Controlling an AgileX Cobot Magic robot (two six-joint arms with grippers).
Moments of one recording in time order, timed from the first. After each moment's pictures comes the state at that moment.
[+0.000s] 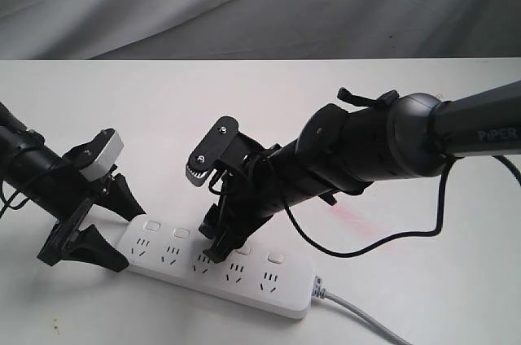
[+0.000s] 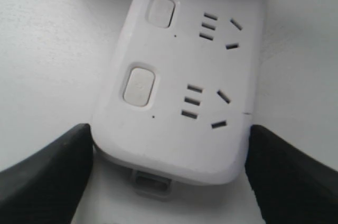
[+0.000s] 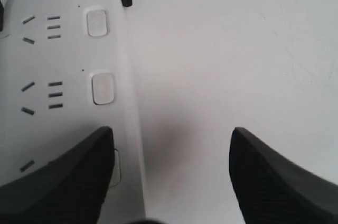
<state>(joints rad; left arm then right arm) 0.16 2.11 -1.09 -0.80 1.09 2.11 0.71 2.00 -1.12 0.99 0.29 -1.32</state>
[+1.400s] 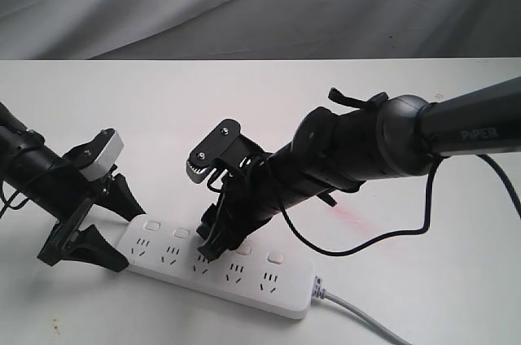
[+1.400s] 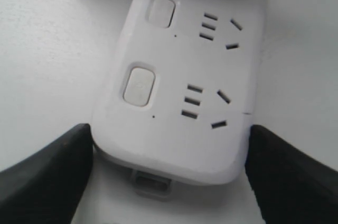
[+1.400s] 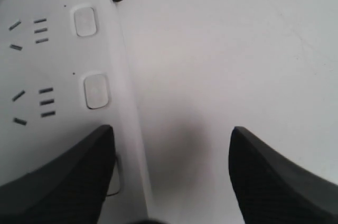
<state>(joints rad) 0.16 2.11 -1.09 -0.80 1.09 2.11 0.71 2.05 -1.14 0.88 0.31 -1.13</state>
